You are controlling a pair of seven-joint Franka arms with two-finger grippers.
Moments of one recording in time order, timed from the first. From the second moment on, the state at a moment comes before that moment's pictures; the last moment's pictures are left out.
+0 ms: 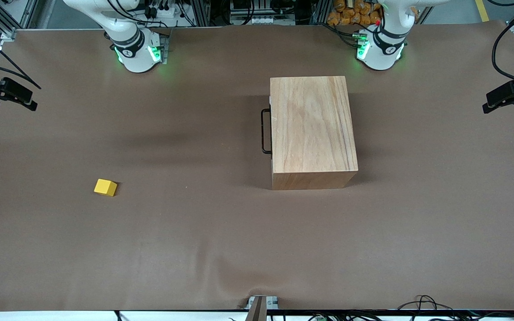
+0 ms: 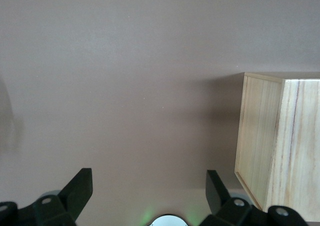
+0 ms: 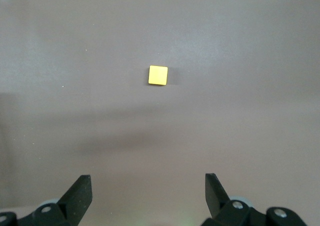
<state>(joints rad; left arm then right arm) -0.01 0.03 0.04 -1.47 0.01 1.43 0.03 -0.04 -0.13 -0.05 -1.71 0.01 1.56 -0.01</state>
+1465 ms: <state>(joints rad) -0.21 0.14 -0.16 -1.43 0.01 1.44 -0.32 -0.01 -0.12 -0.04 -1.71 0.01 1.55 -0.01</state>
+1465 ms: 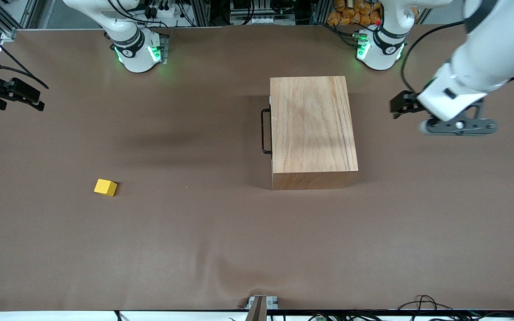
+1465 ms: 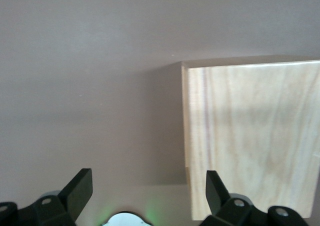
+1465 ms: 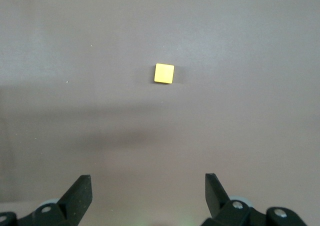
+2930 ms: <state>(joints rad) -0.77 0.53 -0.14 -1.31 0.09 1.72 -1.02 -0.01 -0.10 -0.05 -1.71 0.01 1.56 -0.01</state>
